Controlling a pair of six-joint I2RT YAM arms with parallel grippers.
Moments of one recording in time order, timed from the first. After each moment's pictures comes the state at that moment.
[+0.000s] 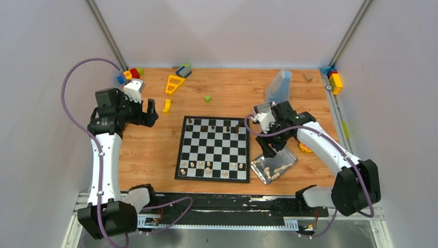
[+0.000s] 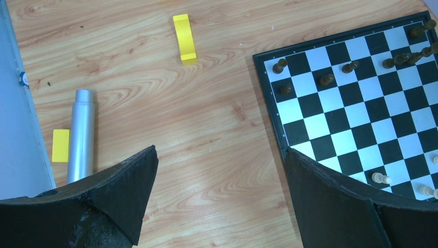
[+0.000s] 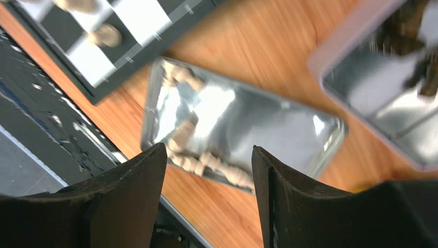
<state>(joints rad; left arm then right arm) 0.22 1.05 1.13 -0.77 0.45 0.30 0.45 1.35 1.03 -0.93 -0.35 -0.44</state>
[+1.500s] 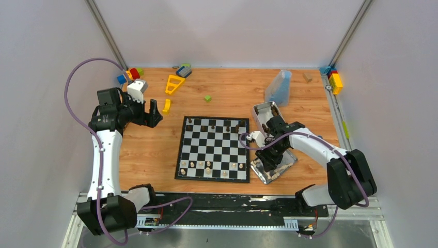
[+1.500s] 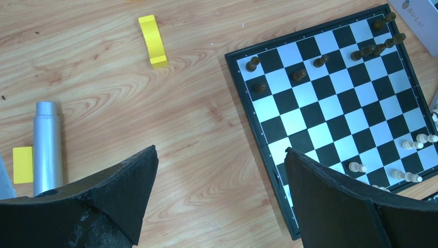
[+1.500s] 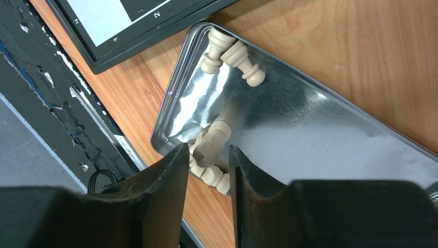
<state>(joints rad) 0.22 1.09 1.13 -0.78 0.57 0.31 0.43 1.38 0.80 -0.88 -0.44 -0.59</state>
